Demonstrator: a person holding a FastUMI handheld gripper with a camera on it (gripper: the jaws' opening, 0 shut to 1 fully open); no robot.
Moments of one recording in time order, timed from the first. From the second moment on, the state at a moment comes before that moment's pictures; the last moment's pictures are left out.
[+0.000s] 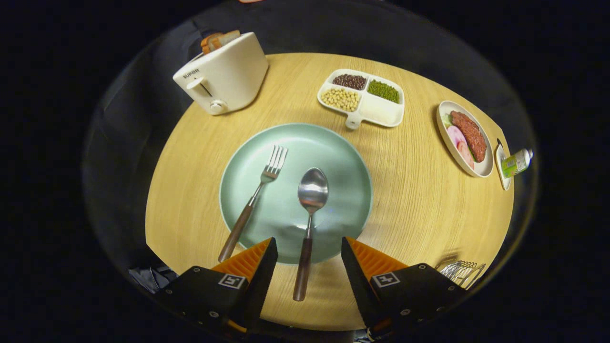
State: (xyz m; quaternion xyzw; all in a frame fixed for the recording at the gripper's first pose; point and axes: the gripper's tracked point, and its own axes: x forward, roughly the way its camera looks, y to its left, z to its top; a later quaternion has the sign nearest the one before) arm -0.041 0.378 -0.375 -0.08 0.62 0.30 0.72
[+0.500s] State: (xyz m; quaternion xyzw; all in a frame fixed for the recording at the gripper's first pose) arm -0.043 0.392 -0.406 -0.09 0.64 0.28 0.71
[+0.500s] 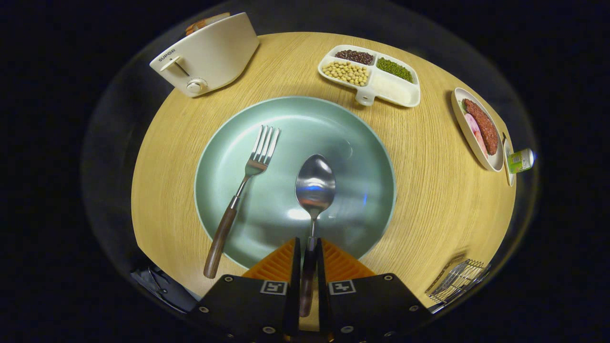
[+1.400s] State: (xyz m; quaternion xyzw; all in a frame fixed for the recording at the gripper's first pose) arm -0.017 0.290 -0.285 0.05 0.54 0.26 0.80
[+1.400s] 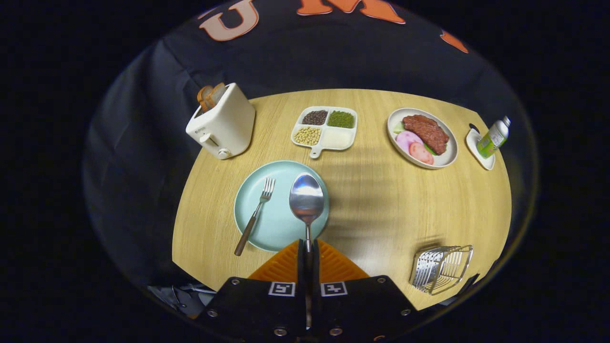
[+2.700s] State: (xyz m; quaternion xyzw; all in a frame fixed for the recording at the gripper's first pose) arm -0.061 0.043 -0.346 -0.04 0.62 0.17 0.76
